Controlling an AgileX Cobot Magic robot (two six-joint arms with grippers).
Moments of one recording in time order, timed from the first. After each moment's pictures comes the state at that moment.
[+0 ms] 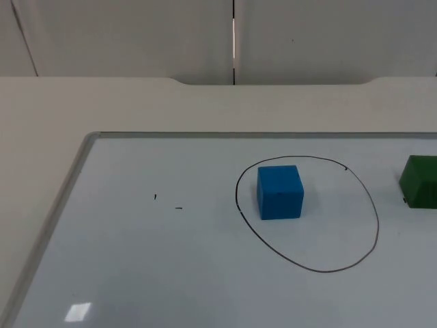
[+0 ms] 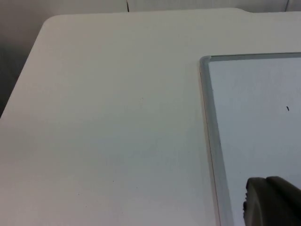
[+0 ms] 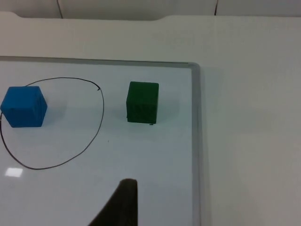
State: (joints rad) right arm 0.02 0.00 -0.52 -0.01 1.08 0.00; left arm 0.01 0.01 -0.50 0.00 1.07 0.02
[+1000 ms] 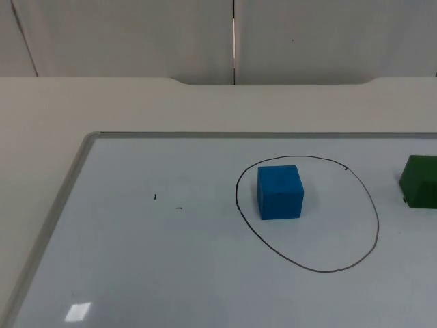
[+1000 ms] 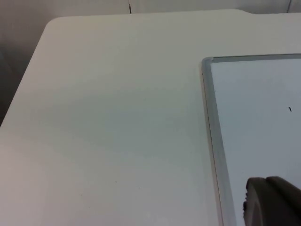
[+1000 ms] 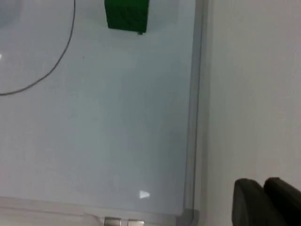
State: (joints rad) right arm 0.03 0.61 -0.56 -0.06 0.96 0.01; left arm 0.01 0.00 -0.50 0.00 1.08 0.02
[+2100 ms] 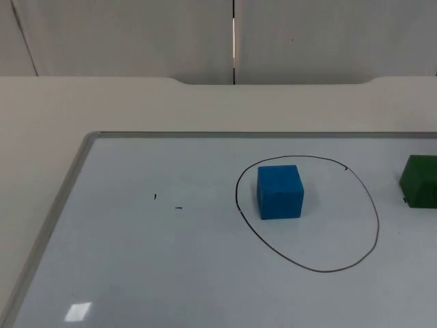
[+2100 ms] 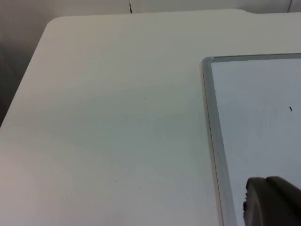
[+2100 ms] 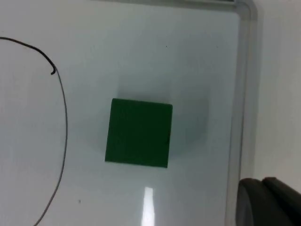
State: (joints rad) right arm 0.03 1.55 -1.01 -0.02 0.64 0.01; left arm 0.01 0.00 -0.50 0.00 1.08 0.02
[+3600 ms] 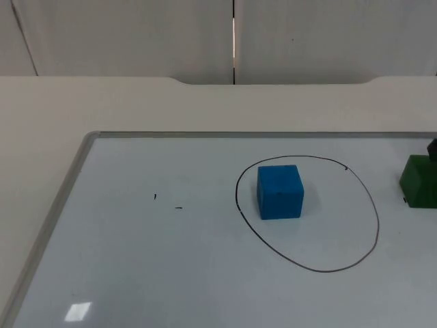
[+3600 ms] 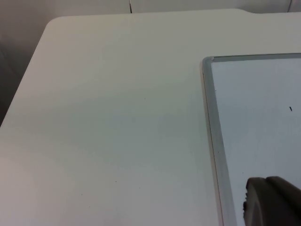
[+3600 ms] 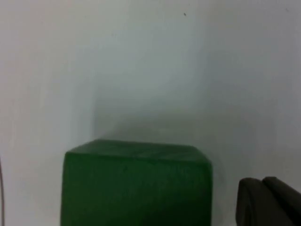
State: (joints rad) right arm 0.03 1.94 -1.01 0.02 0.32 0.03; left arm 0.01 0.00 -0.50 0.00 1.08 0.02
